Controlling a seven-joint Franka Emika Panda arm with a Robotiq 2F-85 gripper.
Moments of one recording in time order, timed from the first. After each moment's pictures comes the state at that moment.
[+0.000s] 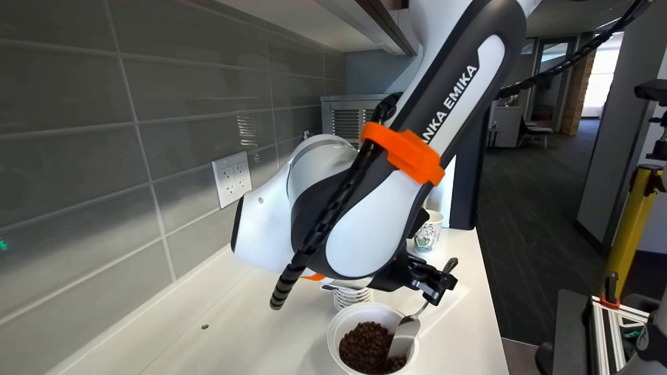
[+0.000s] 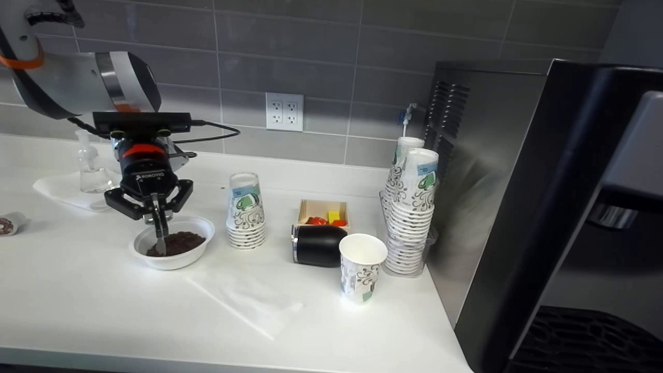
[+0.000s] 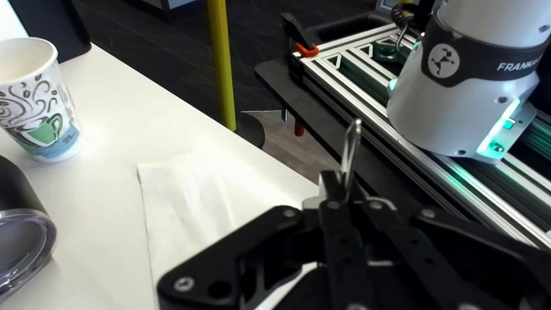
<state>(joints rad) 0.32 0.32 0.31 -2.14 -0.41 1.39 -0.21</state>
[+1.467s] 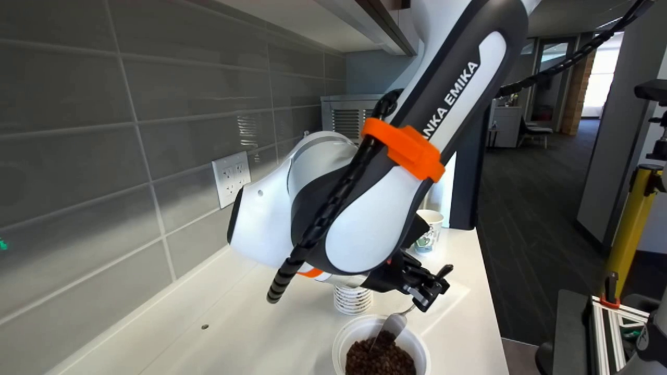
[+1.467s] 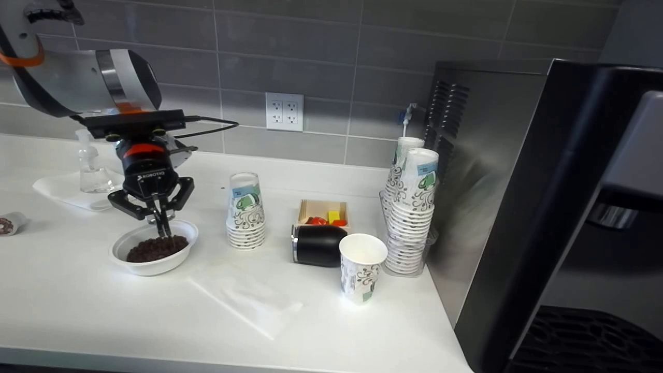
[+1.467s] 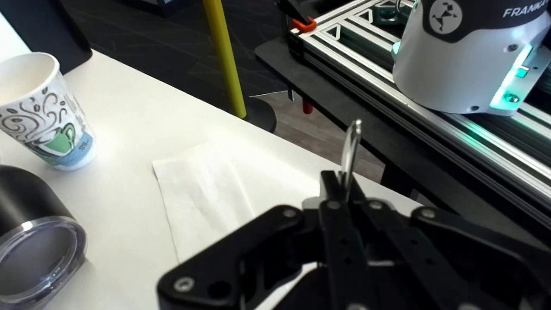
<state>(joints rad) 0.32 0.31 0.31 -2.14 -0.41 1.45 -0.08</state>
